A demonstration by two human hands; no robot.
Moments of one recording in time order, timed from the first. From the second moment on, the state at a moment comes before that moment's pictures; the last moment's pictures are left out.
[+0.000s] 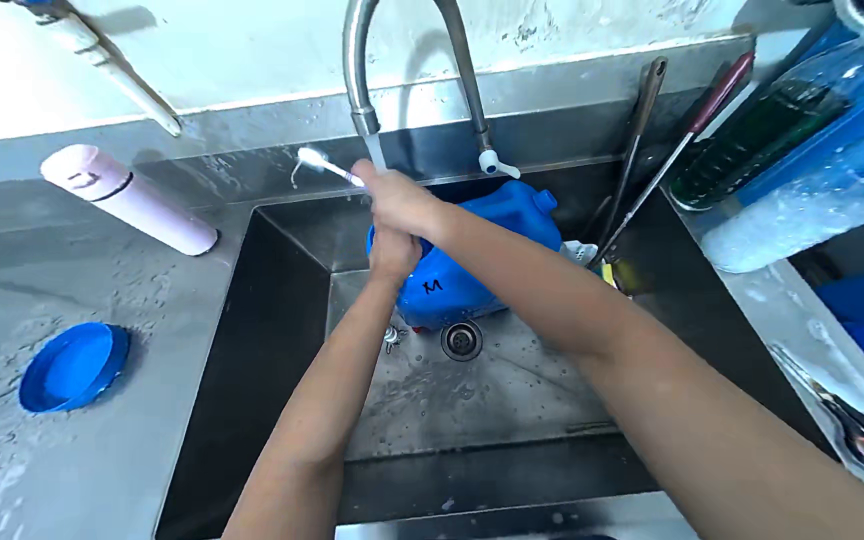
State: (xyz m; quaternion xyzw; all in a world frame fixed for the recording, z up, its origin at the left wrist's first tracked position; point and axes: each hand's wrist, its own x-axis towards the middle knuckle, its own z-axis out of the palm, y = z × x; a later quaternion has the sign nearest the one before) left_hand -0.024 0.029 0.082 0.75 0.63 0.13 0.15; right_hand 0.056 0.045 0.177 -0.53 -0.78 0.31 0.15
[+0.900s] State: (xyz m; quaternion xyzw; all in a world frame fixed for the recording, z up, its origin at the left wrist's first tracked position) left_hand -0.032 0.053 0.082 0.78 0.58 0.11 0.22; right_hand 0.053 -0.112 0.066 -0.65 -0.62 0.40 0.14
